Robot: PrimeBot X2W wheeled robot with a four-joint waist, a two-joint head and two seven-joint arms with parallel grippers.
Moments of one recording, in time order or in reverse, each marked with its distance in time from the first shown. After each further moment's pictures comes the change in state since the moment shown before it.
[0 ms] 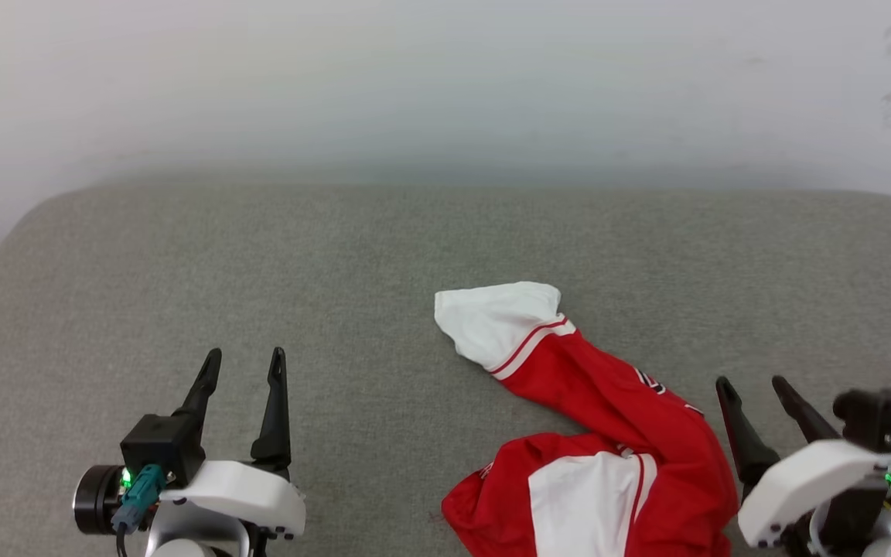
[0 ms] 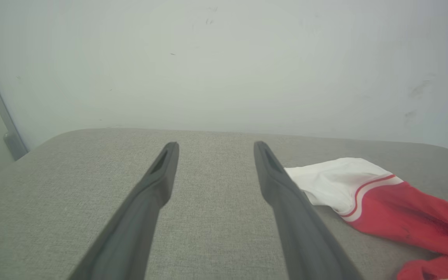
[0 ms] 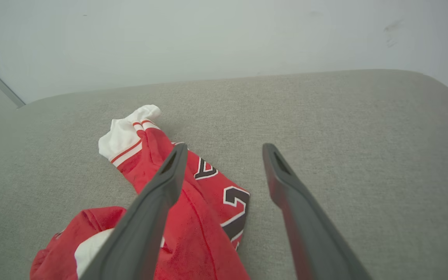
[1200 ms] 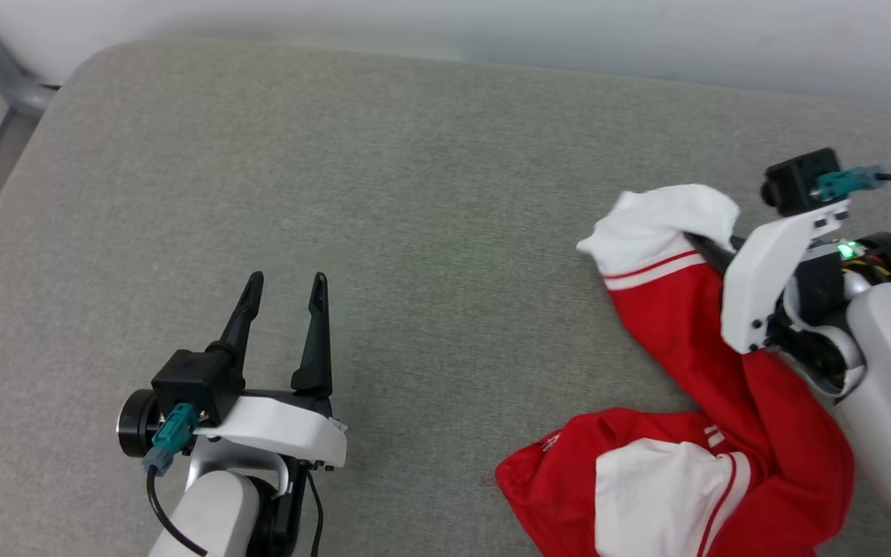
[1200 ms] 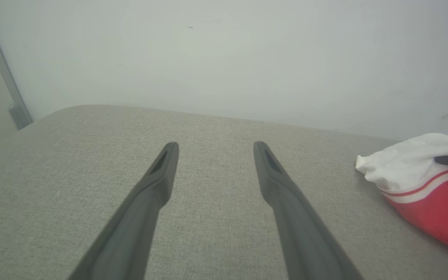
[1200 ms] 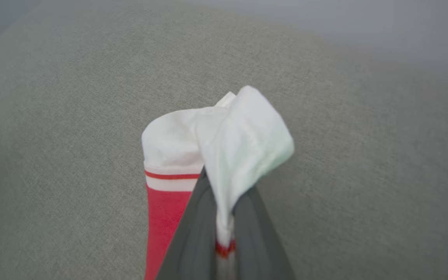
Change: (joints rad) left arm -0.144 -0.182 0.091 0.084 0.111 -0.152 -0.027; right arm -0.693 -0.303 0.486 0.506 0.357 0.000 0.209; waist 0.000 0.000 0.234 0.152
